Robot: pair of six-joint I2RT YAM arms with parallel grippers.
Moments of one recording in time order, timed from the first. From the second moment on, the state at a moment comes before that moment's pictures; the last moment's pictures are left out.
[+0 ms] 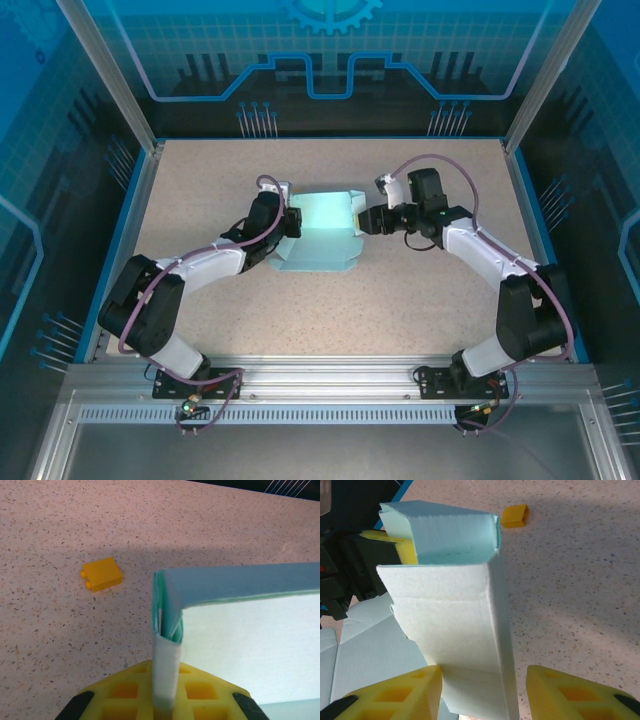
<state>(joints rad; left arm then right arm) -0.47 1.57 0.86 0.15 -0.10 -0.41 0.30 1.51 1.03 -0.27 -0.60 0.14</state>
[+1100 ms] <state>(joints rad) -0.47 1.57 0.86 0.15 -0.10 -0.43 0.45 1.56 1.14 -0.34 -0.32 0.12</state>
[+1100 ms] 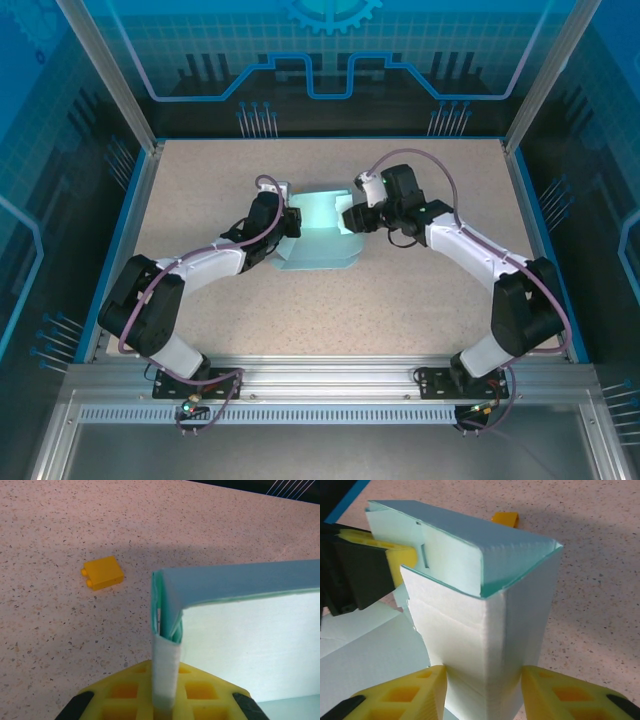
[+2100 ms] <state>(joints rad) -0.48 1.57 0.86 0.16 -0.09 -0.43 0.65 1.71 1.33 -0.54 0.37 0.16</state>
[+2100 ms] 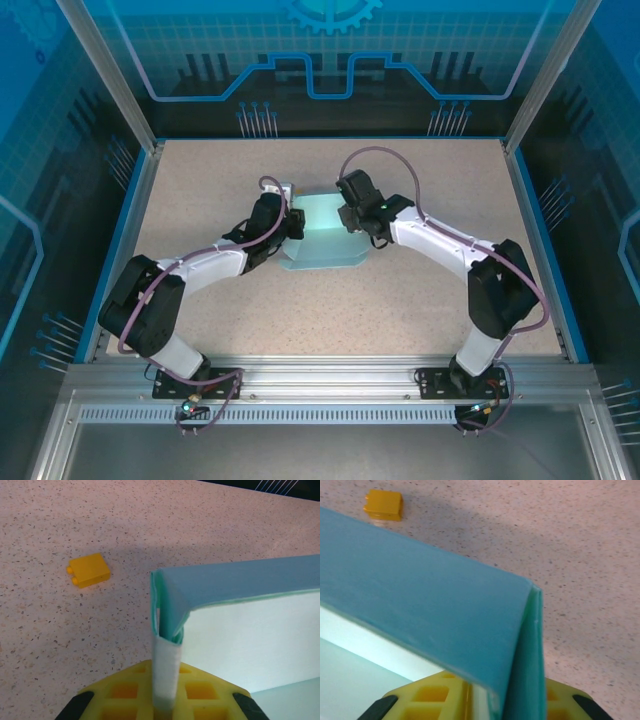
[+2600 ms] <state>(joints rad) -0.49 1.57 0.86 0.17 -0.08 -0.43 0.69 1.81 1.45 -0.64 0.61 0.18</state>
